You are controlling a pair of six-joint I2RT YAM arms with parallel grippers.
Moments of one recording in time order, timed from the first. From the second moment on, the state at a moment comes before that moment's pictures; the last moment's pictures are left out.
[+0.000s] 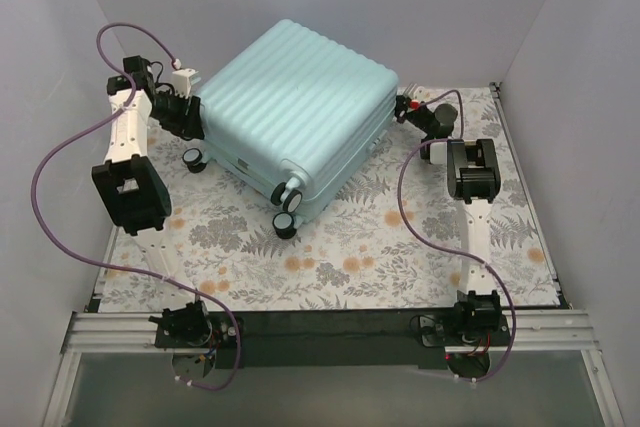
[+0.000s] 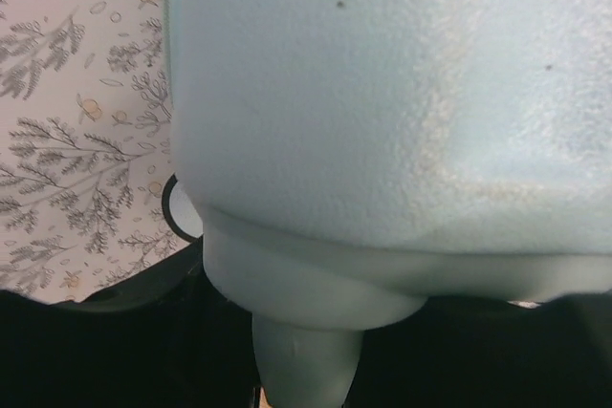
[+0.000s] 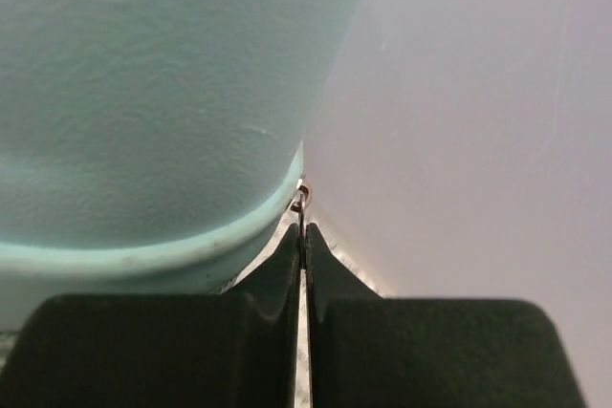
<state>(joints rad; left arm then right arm) 0.21 2.13 2.08 -1.14 0.55 0.58 0.07 2.69 1.81 1.25 -0.90 -0.14</state>
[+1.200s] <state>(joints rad) -0.01 1.46 1.67 -0.68 0.46 0.46 0.15 1.45 0.31 0.97 -0.87 -0.29</state>
